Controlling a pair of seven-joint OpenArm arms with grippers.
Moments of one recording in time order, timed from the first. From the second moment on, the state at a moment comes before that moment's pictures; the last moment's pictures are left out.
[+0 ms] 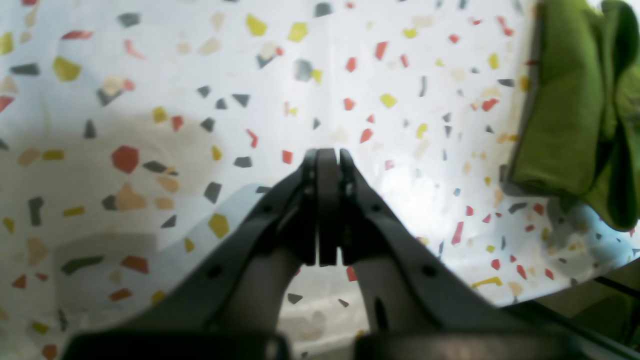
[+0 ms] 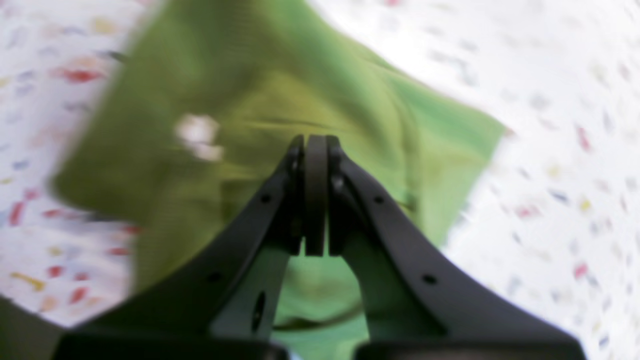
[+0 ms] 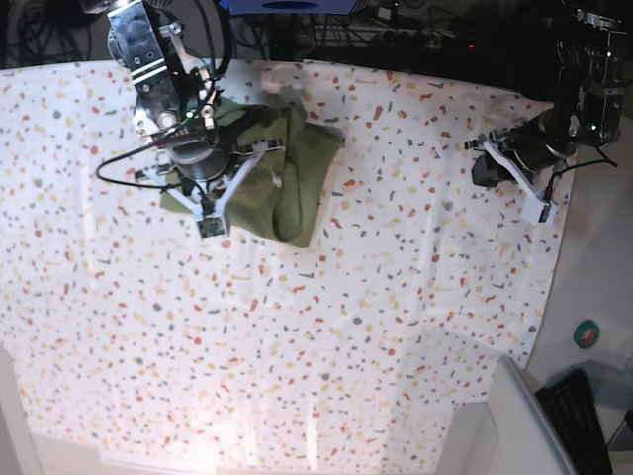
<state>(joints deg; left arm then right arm) 18.9 -30.7 -5.4 88.1 -44.1 -16.5 41.1 -13.3 3.3 -18.4 97.7 -0.6 -8.2 -50.8</state>
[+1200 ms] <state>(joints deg) 3.9 -10.0 2.7 91.2 -43.9 -16.5 64.8 -15.1 4.5 -3.1 103.2 -0.3 -8.0 -50.9</state>
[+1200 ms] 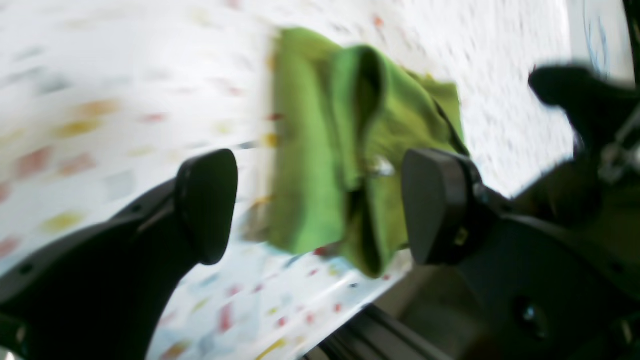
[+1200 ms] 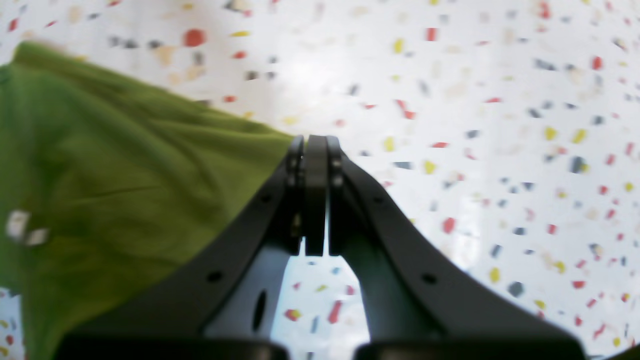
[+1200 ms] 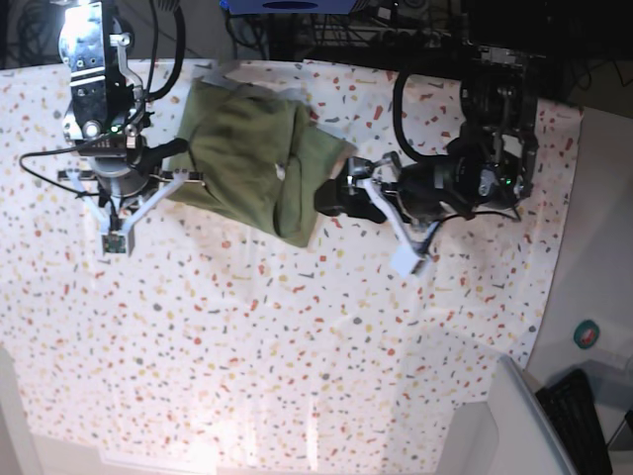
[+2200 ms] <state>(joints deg) -6.0 -9.9 19.0 62.9 -44.7 -16.5 56.4 -16.4 6.0 -2.9 103.2 -0.1 -8.0 -50.7</state>
